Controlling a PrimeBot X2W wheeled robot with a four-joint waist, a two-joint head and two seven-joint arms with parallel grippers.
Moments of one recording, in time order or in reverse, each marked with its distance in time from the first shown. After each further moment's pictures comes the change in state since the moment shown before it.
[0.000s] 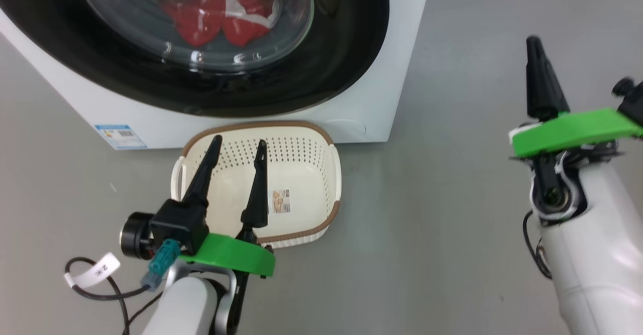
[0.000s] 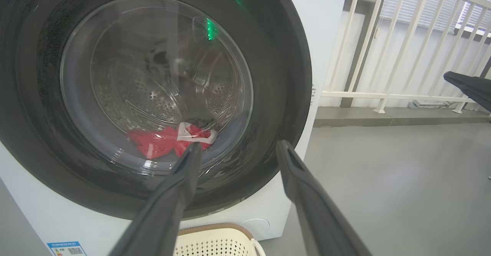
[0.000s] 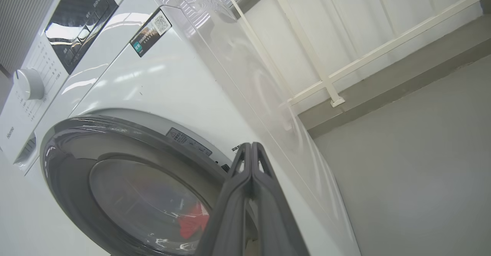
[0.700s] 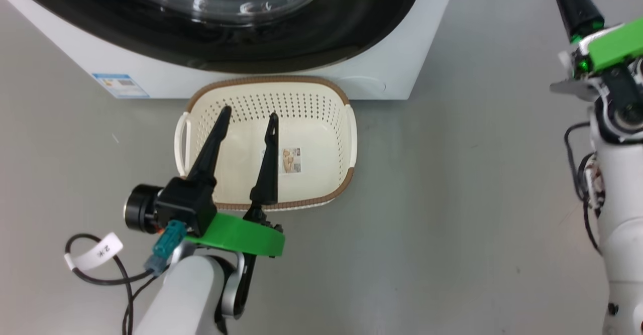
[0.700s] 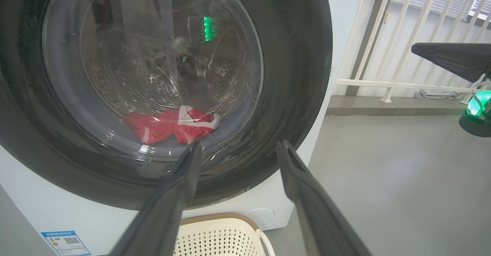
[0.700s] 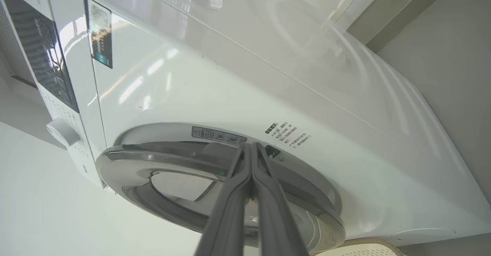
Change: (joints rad) left arm -0.070 0.000 -0.034 -0.023 -0.002 0.008 0.000; right arm -0.207 -0.062 -0.075 -0.014 0.468 0.000 0.420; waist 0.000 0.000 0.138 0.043
